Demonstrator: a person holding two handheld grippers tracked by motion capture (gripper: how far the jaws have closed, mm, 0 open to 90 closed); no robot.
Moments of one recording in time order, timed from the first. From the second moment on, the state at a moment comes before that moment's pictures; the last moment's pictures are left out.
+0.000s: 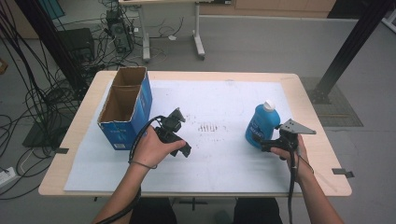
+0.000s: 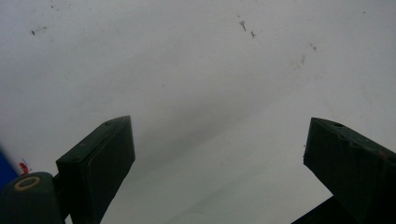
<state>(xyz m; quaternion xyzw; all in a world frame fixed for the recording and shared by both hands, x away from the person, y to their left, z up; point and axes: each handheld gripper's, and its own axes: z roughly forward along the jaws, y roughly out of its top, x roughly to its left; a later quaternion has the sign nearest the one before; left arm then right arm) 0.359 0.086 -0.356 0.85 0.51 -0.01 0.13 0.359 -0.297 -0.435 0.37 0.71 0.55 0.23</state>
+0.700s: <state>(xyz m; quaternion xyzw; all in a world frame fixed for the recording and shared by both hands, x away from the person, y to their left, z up) 0.359 0.085 -0.356 0.85 0.50 -0.01 0.13 0.359 -0.297 -0.435 0.37 0.71 0.55 0.23</state>
